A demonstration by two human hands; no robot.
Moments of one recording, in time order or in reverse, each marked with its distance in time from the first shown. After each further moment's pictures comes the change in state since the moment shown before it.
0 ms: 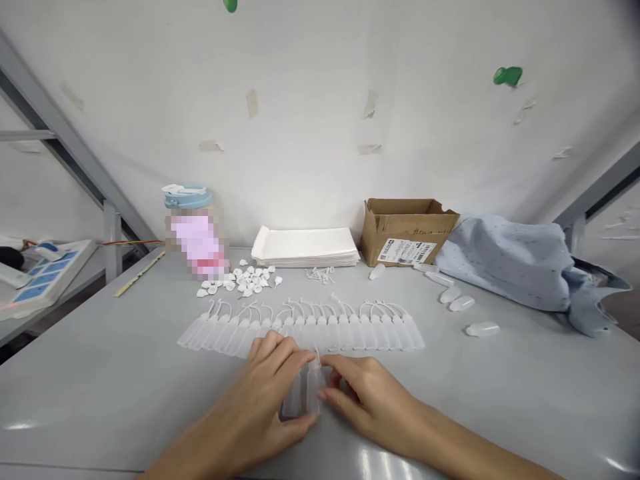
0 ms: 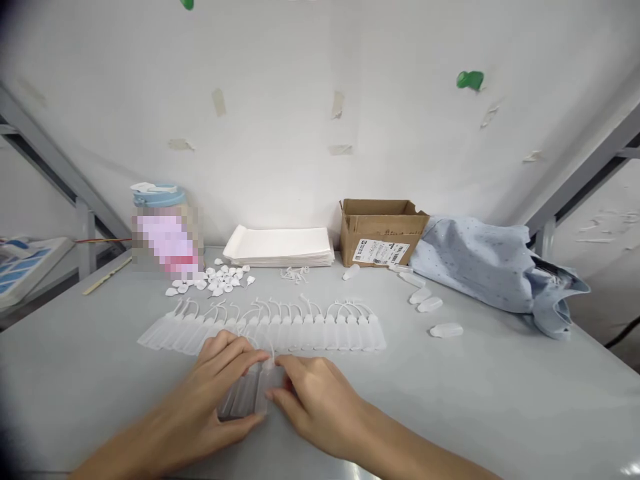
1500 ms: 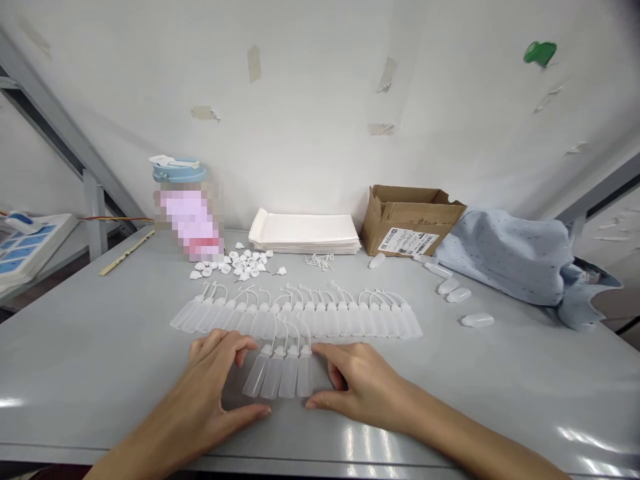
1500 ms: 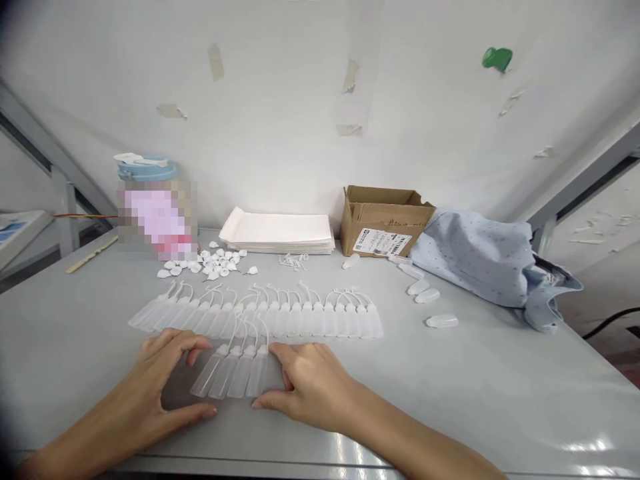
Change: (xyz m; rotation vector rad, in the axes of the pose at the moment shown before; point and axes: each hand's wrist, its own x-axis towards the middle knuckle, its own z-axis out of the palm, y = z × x) left_hand -0.053 -0.038 0.004 -0.043 0.201 -0.376; right_hand 0.011 0.006 0.005 -0.122 -0.100 0.032
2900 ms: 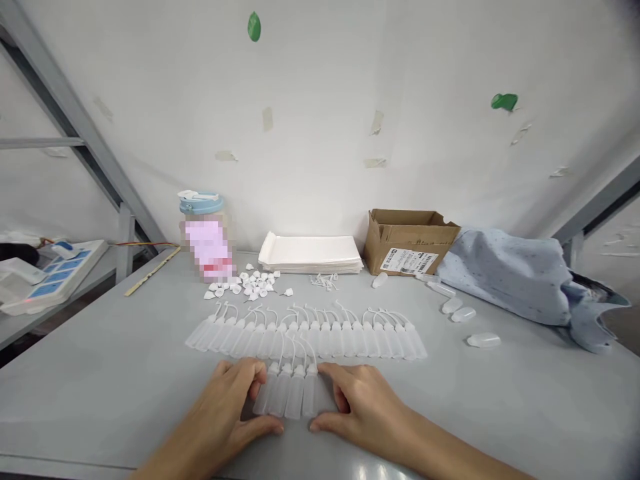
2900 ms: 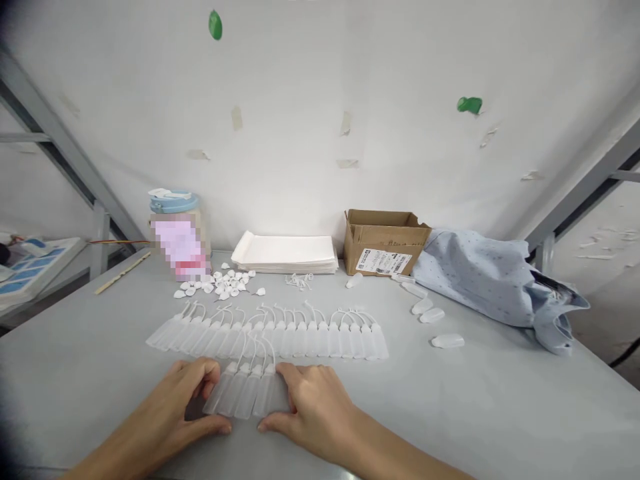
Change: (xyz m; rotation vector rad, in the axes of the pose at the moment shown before) left_hand 0.006 0.006 0.006 0.027 -0.189 -0.133; right_hand 0.000 0.002 0.013 -0.045 0.101 0.022
